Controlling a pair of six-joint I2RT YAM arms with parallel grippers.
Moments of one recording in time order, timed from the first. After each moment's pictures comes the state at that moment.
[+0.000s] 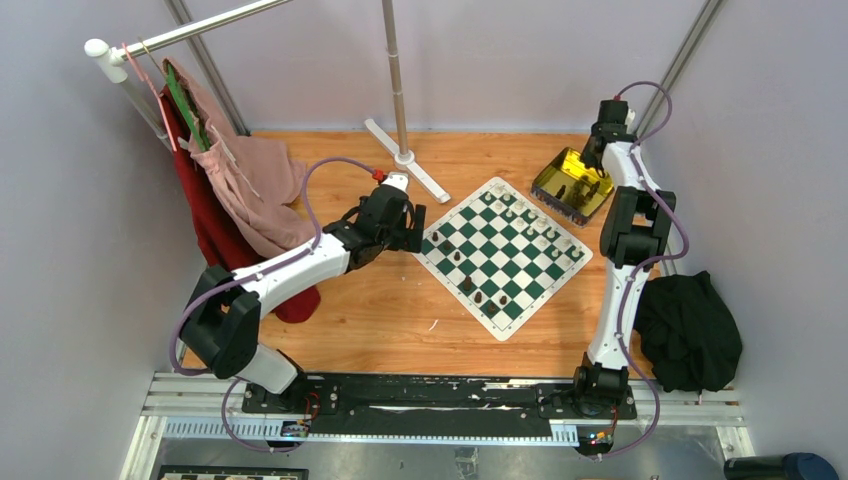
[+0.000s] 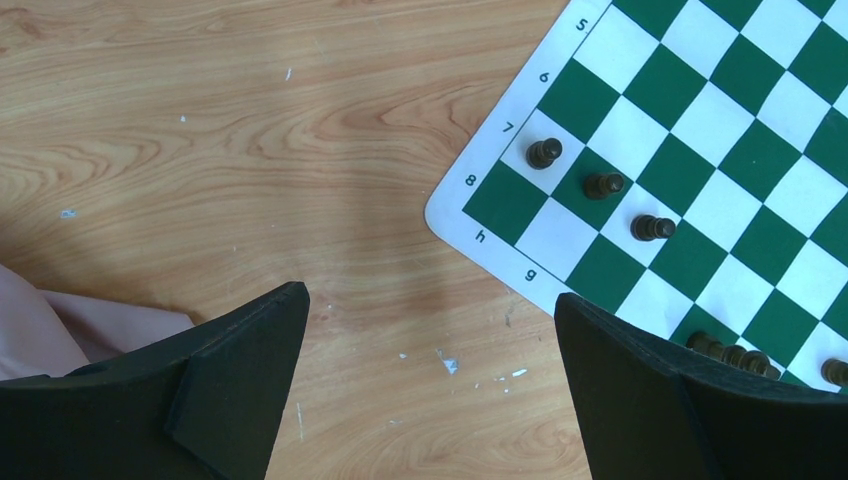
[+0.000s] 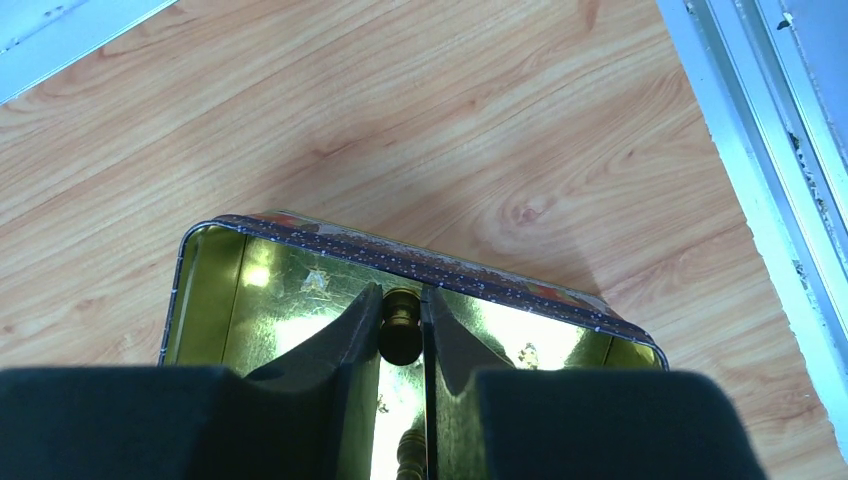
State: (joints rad) left arm -0.66 1.49 1.01 -0.24 -0.29 -0.35; right arm -0.14 2.35 2.04 -0.46 0.15 0.28
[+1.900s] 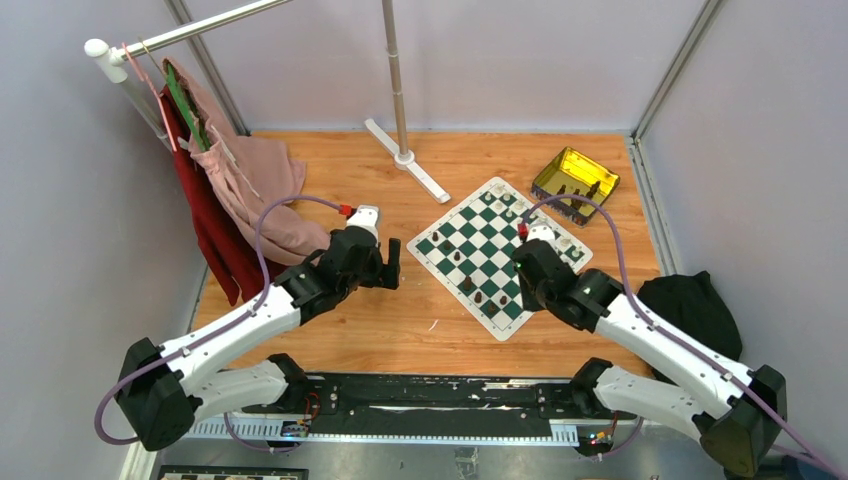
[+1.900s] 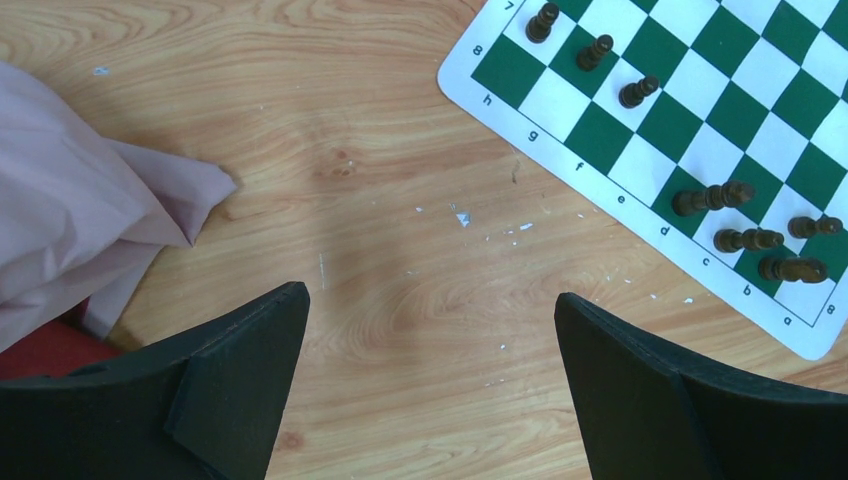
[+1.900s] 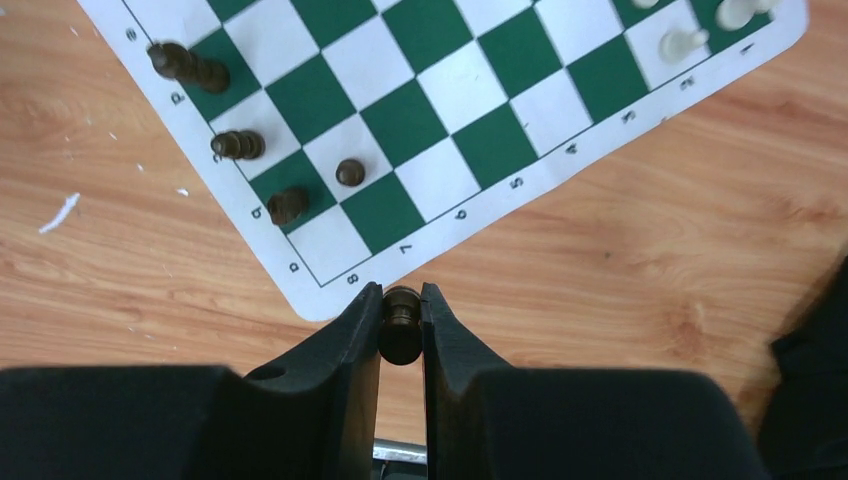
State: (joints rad) left arm -0.75 1.03 0.73 -0.36 -0.34 -0.43; right arm 0.74 0.93 0.80 -0.81 0.37 0.40
